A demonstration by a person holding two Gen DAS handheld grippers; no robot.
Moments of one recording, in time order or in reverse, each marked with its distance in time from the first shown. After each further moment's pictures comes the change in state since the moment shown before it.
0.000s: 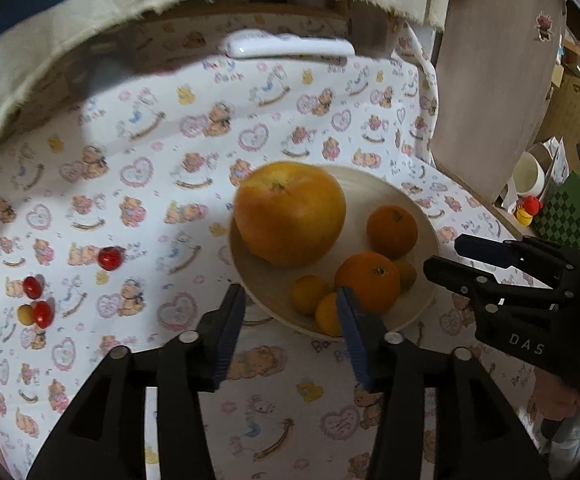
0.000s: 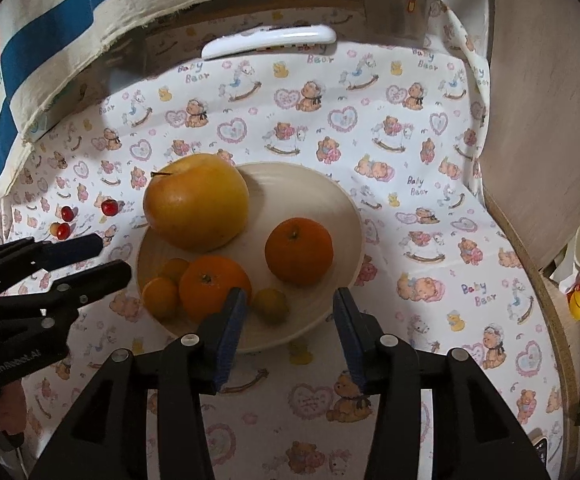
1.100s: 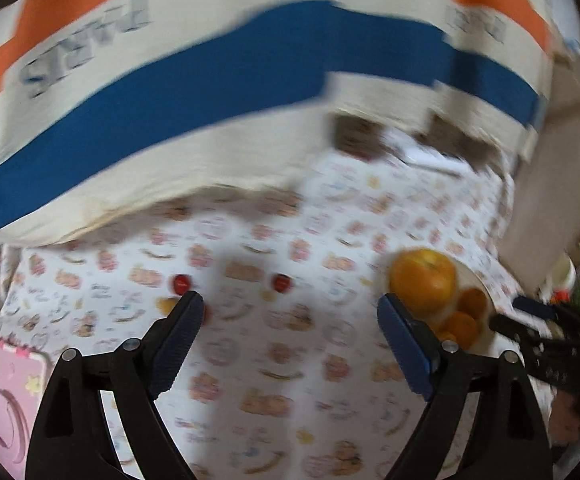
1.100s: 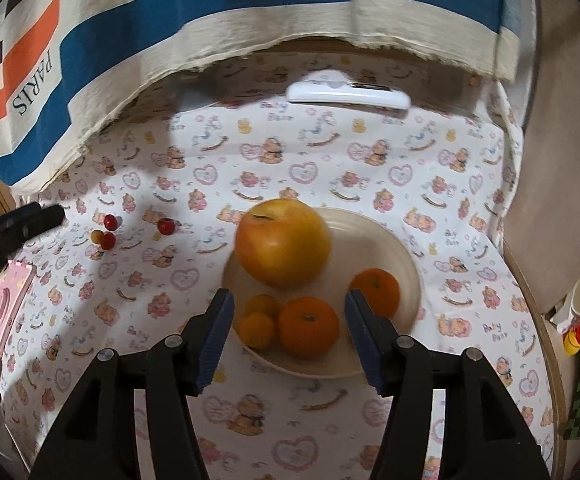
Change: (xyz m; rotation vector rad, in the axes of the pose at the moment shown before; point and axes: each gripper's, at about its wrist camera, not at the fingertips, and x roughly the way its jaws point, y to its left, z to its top) left arm -0.102 0.132 -0.017 -0.265 -0.211 0.184; right arm -0.032 0.077 0.024 -0.101 -0.068 0.024
